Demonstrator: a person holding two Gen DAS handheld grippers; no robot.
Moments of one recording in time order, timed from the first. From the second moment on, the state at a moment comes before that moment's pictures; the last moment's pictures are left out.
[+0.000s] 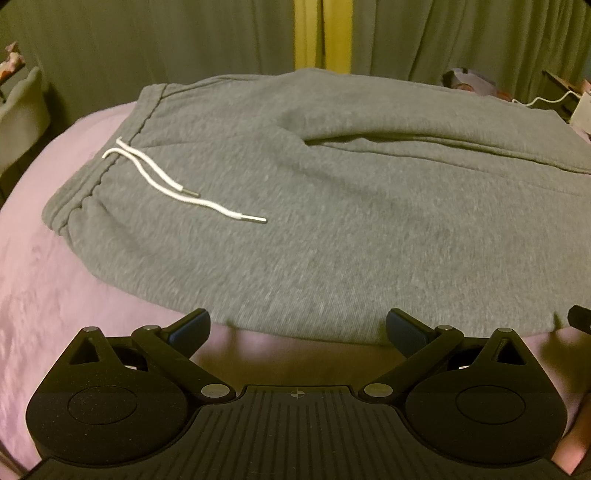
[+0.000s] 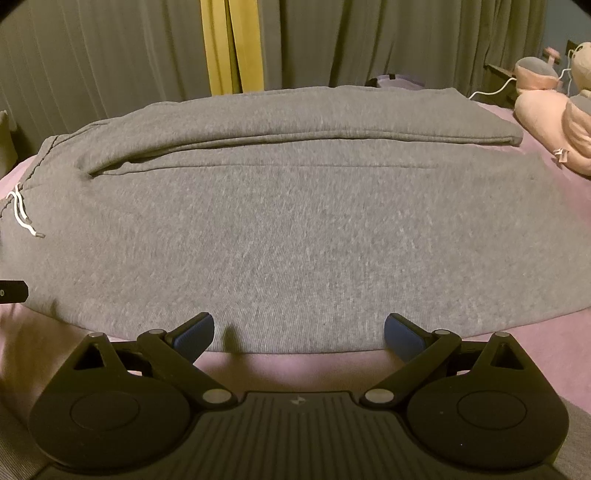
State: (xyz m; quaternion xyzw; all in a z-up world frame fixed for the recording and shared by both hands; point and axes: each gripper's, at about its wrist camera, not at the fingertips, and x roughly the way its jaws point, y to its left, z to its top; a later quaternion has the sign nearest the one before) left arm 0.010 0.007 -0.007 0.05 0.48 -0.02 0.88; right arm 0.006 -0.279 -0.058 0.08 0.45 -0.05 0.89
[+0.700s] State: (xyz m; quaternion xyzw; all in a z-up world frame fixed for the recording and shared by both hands) left arm 0.011 0.006 -0.008 0.05 0.48 -0.02 0.87; right arm 0.006 -0.277 -0.060 0.08 0.46 -0.05 0.88
